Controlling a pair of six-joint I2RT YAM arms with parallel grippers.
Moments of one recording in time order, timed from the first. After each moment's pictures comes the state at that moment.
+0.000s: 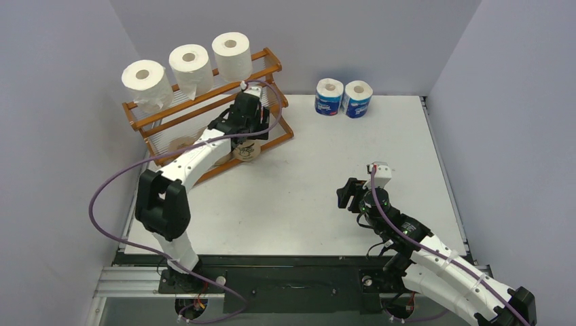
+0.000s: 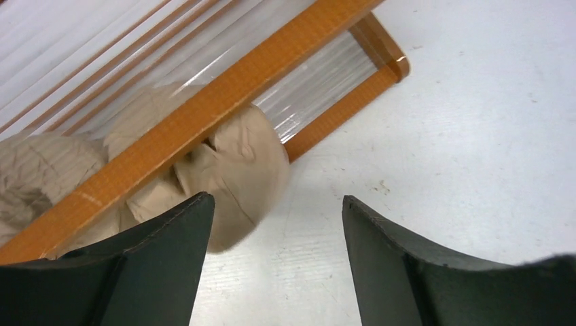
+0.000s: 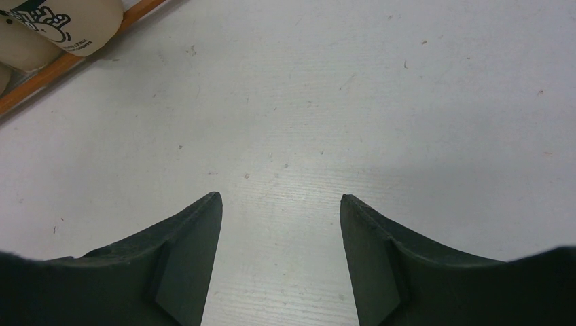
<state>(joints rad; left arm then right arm) -0.46 1.78 1.51 -0.45 -0.27 -0.25 0.71 0.67 0.46 -0.26 0.40 0.54</state>
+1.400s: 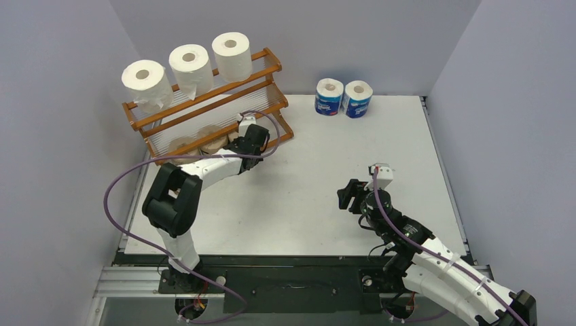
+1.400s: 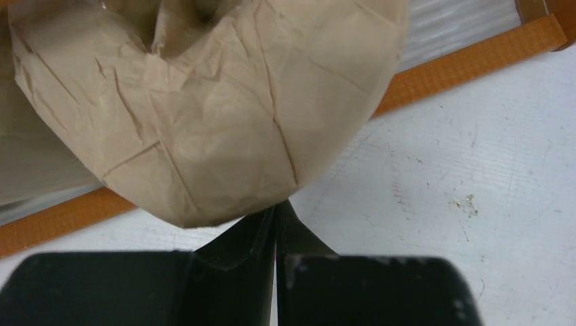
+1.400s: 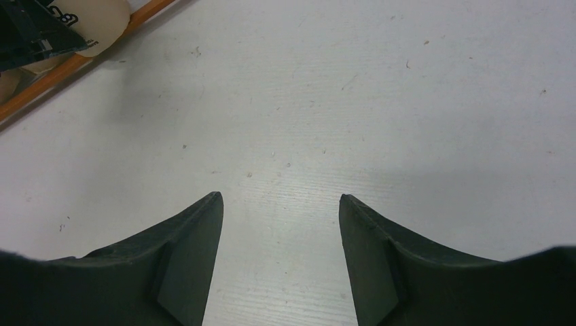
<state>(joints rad) -0.53 1.80 1.17 -0.23 -0.52 -0.51 0.71 0.64 0.44 -0.26 0.39 0.54</state>
